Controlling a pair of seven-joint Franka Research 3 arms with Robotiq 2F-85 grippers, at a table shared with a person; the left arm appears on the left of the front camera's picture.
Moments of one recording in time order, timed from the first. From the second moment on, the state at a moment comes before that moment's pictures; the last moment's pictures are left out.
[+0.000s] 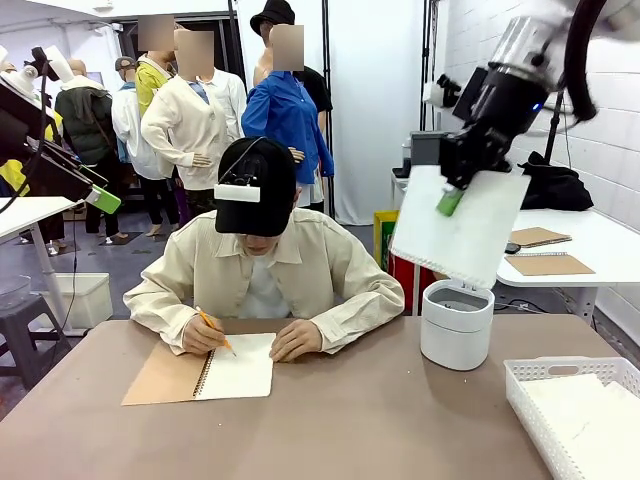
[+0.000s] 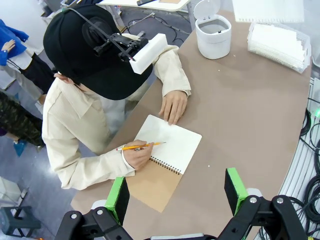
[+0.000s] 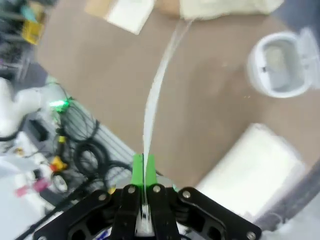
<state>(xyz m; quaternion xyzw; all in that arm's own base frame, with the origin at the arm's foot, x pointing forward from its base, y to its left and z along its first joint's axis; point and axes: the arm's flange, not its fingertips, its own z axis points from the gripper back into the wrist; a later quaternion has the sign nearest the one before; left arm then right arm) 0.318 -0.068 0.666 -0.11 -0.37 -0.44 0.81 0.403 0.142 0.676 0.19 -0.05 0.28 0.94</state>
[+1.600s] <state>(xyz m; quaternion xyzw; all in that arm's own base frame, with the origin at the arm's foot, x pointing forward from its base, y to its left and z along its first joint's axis) 0.318 -0.068 0.666 -0.11 -0.37 -0.44 0.81 0.336 0.051 0.617 0.06 -0.02 0.18 0.98</state>
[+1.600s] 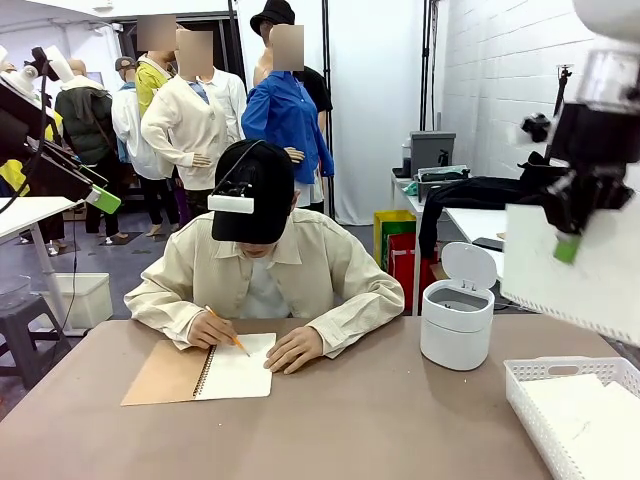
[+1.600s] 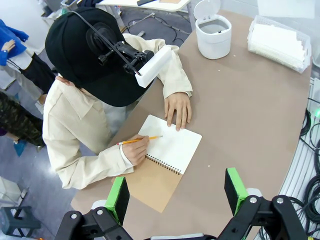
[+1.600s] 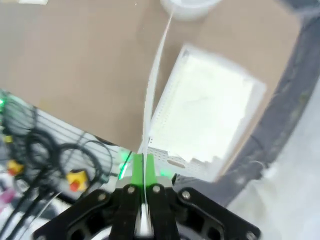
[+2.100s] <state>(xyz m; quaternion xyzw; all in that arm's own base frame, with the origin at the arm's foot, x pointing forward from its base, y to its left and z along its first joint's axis) 0.318 -0.068 0.666 -0.11 -0.37 -0.44 0.81 0.263 0.022 0.547 0.04 -0.12 0.04 0.99</state>
